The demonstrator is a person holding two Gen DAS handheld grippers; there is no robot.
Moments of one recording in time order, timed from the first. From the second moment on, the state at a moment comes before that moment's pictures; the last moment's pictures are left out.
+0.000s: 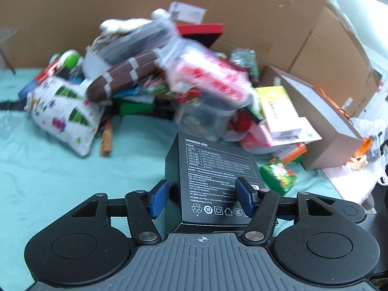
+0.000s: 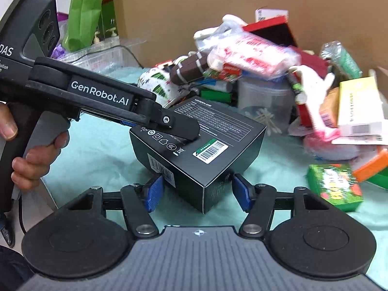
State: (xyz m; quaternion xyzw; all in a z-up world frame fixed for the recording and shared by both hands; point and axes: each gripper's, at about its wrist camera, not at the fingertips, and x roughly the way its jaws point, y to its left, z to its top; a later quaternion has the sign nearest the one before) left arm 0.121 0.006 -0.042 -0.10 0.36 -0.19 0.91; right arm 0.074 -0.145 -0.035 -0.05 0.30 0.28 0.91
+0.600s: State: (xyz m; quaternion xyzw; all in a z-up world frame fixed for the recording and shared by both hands) left arm 0.178 -0.181 0.065 -0.06 0.25 -0.33 0.91; right arm 0.078 -0.290 0.061 -0.06 0.19 0.12 0.97
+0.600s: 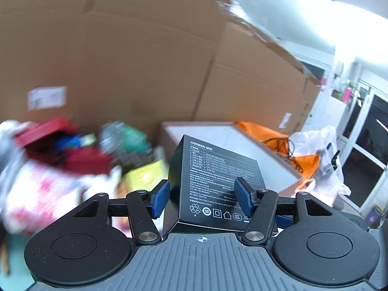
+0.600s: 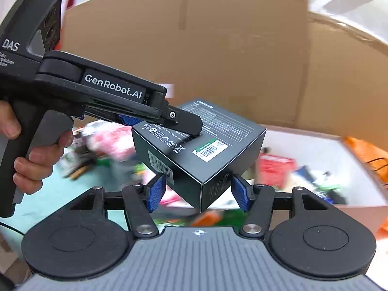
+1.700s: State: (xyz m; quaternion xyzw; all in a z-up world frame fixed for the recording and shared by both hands) left arm 0.379 -0.402 0.007 -0.03 0.34 -0.28 0.90; right arm 0.269 -0.453 0.042 -0.09 0.33 -0.01 0.94
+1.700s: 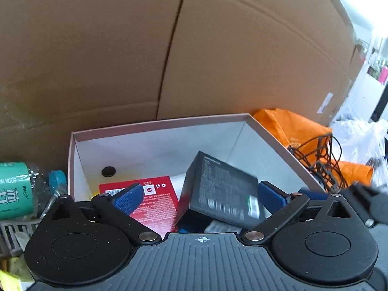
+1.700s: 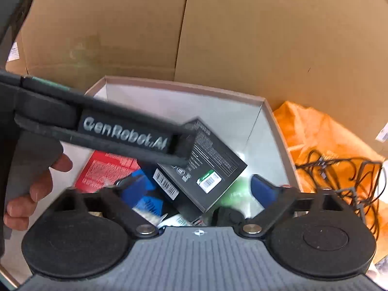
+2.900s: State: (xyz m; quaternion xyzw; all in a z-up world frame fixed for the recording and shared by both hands) left arm 0.188 -0.298 0.057 0.01 0.27 -0.26 0.93; right arm 0.110 -0.398 0.073 -0.08 0.26 -0.08 0.96
